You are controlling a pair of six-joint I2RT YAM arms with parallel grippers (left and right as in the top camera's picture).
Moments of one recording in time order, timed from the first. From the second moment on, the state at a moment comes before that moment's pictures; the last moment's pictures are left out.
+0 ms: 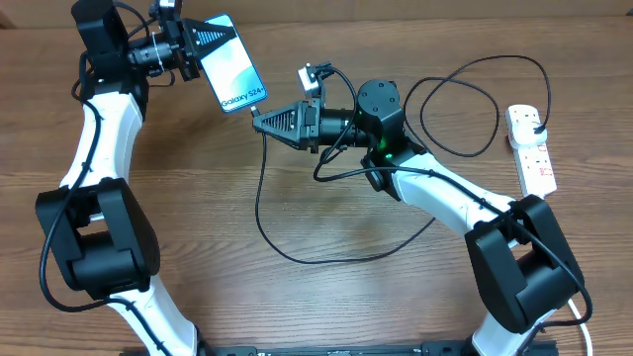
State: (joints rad) left arm 0.17 2.01 1.62 0.13 1.39 -1.19; right arm 0.53 1.87 1.16 0.74 -0.95 1.39
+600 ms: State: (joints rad) left arm 0.14 2.01 1.62 0.13 1.39 -1.18; right arm 0.53 1.87 1.16 0.74 -0.96 1.40
